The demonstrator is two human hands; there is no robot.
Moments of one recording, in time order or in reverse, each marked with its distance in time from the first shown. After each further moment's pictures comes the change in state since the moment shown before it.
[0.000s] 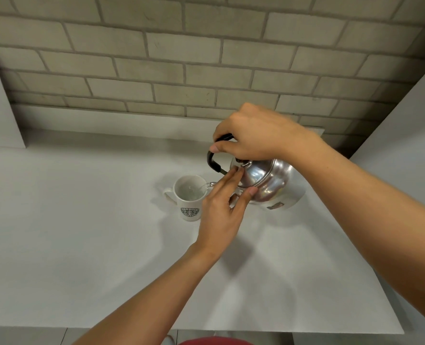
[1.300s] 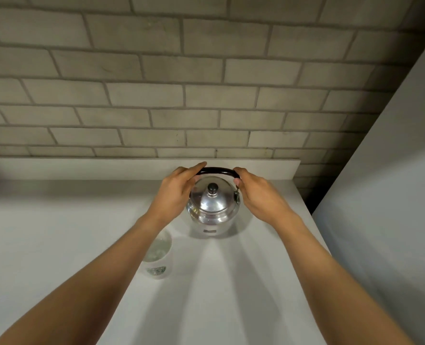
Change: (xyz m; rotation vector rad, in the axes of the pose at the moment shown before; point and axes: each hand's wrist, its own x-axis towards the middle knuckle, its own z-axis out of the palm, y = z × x) left_hand 0.169 -0.049 -0.005 0.399 -0.299 0.125; right_hand -0.041 0.137 0.123 0.403 0.235 0.461
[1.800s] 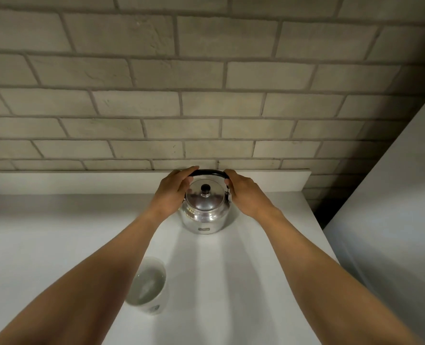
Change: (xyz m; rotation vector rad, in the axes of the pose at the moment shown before) left_hand 0.091 -0.084 0.032 -0.090 -0.104 -0.223; right_hand 0.111 0.037 0.043 0.063 -0.105 0.136
